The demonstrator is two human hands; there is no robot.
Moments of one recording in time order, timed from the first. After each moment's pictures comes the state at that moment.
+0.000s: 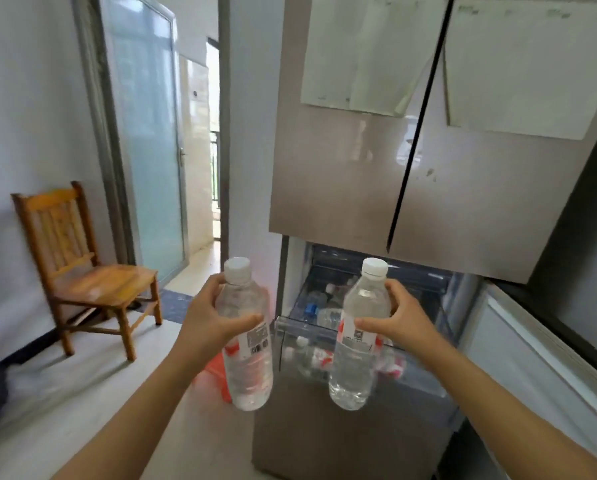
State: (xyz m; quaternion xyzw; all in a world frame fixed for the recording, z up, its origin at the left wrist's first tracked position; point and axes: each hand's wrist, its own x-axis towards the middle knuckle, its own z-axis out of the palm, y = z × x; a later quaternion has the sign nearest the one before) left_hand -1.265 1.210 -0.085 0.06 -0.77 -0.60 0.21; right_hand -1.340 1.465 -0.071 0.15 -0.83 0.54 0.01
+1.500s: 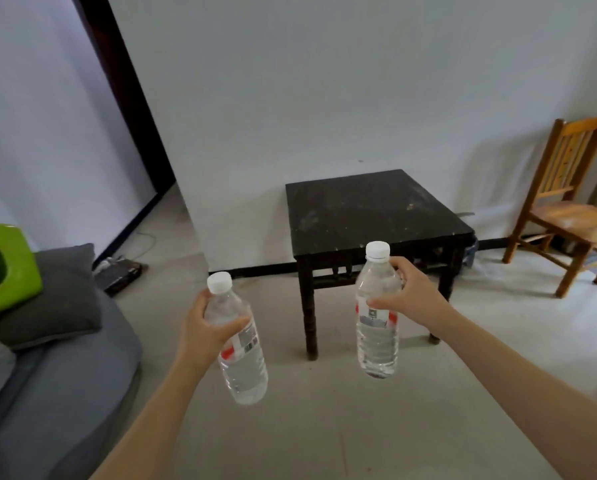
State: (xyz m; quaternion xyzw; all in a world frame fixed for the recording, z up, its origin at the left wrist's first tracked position) left_hand -0.351 1.073 -0.160 0.58 -0.56 -0.34 0.49; right_hand -0.657 1.069 -0.148 0.59 -0.62 0.39 -0.35
